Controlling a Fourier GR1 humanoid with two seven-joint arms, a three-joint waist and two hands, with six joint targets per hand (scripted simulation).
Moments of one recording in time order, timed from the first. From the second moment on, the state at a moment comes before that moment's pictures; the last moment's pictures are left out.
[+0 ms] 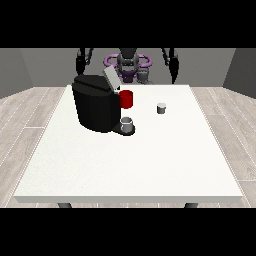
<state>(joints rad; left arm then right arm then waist) 0.01 0.07 0.02 -1.57 -0.02 -0.03 0.01 -0.01 -0.10 -0.04 -1.59 -0.03 0.02 0.00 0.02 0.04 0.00</state>
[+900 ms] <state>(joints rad) -0.17 0.22 0.09 -1.42 -0.08 -0.11 -0.05 -0.01 -0.02 -0.03 -1.56 0.00 -0.09 -0.11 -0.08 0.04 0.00</state>
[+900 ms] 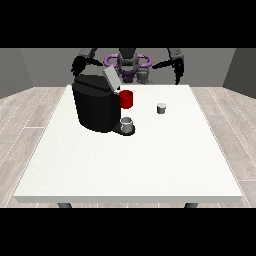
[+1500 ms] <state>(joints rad) -0.38 0.32 0.17 -1.09 -0.12 -0.13 -0.07 -0.10 -0.01 -0.01 -1.58 -0.01 -0.09 -0.08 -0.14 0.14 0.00</state>
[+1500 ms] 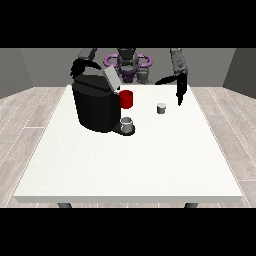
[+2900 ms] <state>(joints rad) -0.56 0.35 0.04 -0.69 -0.47 0.03 -0.15 -0.21 -0.02 -0.01 -1.43 0.03 -0.17 -0.03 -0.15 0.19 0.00</state>
